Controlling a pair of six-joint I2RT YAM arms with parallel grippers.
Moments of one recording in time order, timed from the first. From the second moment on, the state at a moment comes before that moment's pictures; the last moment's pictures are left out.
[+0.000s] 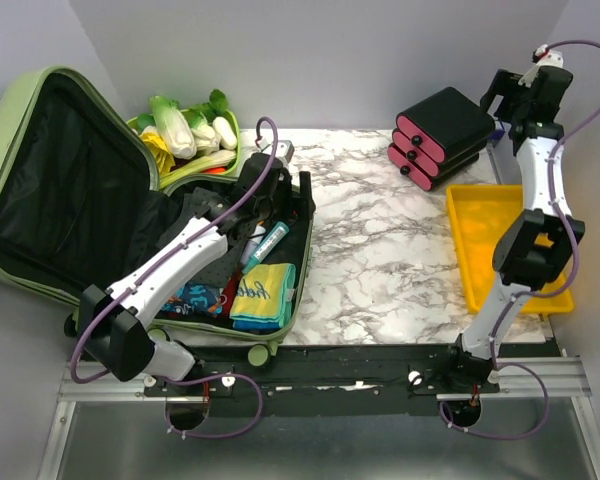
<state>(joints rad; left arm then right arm) -0.63 1.41 1.28 -0.45 -0.06 -0.43 -0.27 2.09 2.07 -0.27 -0.14 0.07</state>
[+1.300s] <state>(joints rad) -0.63 1.09 0.96 -0.37 -0.26 -0.50 0.13 1.44 0.77 -0.29 -0.32 0.32</state>
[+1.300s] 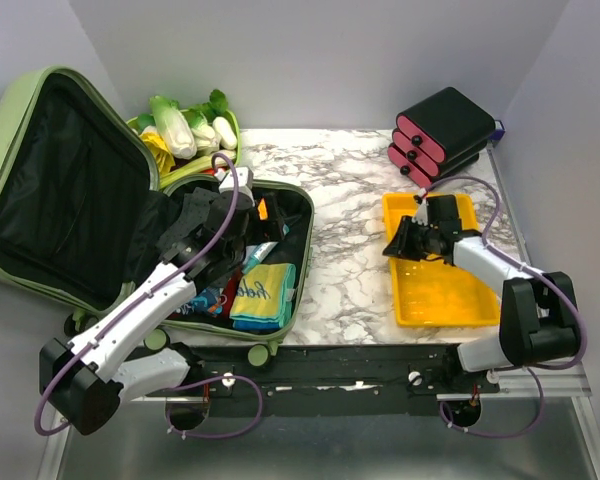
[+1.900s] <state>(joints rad) -0.63 0.90 0.87 -0.49 -0.43 -0.64 0.52 1.64 0.90 0.10 -0.24 0.90</state>
